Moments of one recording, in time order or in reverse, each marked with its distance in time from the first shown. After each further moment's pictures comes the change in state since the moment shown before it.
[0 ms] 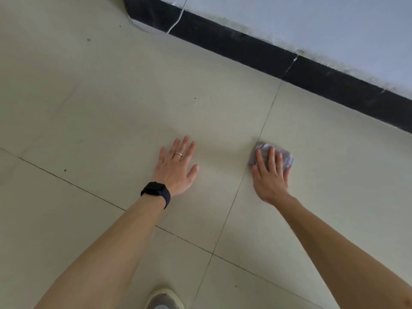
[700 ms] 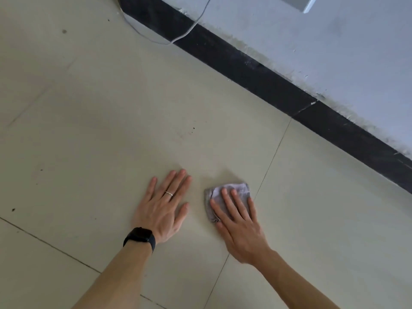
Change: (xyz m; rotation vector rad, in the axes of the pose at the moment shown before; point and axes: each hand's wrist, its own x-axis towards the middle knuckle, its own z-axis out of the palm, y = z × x) left_hand 0.035 -0.022 0.034 -0.025 0.188 0.088; right_hand 0.016 -0.040 0.010 -0.256 0.058 -0.586
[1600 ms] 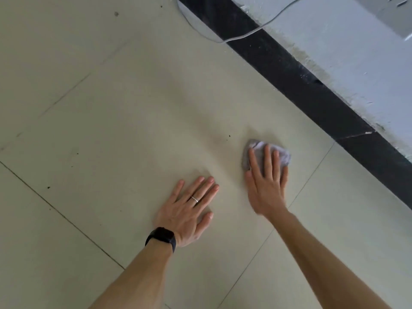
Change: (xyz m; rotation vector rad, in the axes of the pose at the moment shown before) left_hand -0.001 0.000 -0.002 -0.026 -0.023 -0.021; right_hand 0.137 0.032 -0.047 0.068 0.051 0.263
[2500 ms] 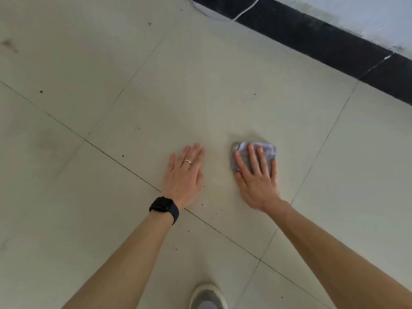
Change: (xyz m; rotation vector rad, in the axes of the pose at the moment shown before) left_hand -0.099 -0.059 -0.046 -0.007 -0.027 -0.265; right_hand -0.130 -0.111 0.063 0.052 -0.046 -0.041
